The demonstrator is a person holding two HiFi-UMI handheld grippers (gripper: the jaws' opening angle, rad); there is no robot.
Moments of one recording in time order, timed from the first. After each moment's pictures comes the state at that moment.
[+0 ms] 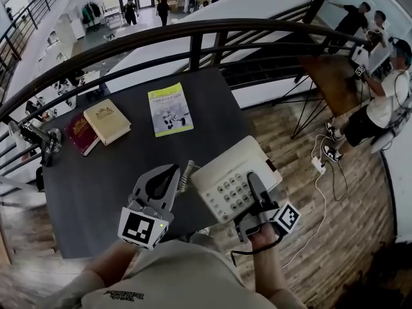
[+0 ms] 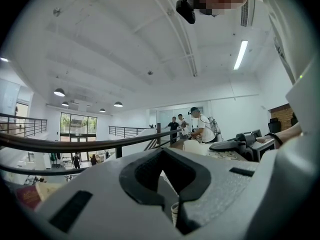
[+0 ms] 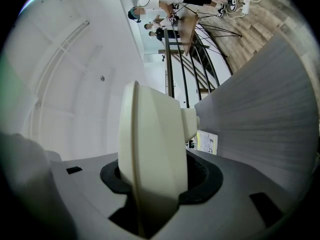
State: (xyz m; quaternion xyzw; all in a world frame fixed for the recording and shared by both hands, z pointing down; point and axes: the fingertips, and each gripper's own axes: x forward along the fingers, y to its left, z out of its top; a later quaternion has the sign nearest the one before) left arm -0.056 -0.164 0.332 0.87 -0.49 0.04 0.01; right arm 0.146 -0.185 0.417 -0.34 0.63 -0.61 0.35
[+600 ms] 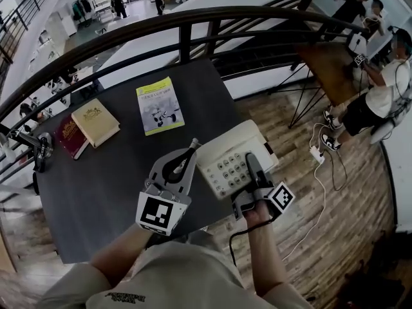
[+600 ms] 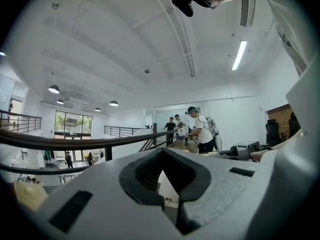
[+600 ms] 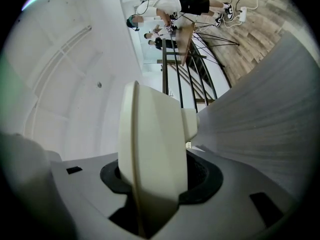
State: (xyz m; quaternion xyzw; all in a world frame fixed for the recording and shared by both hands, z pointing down) left arm 0.004 -0.233 0.353 0.88 -0.47 0.02 0.01; right arm 0.179 -0.258 0.475 -0.39 0.60 -0.59 0.37
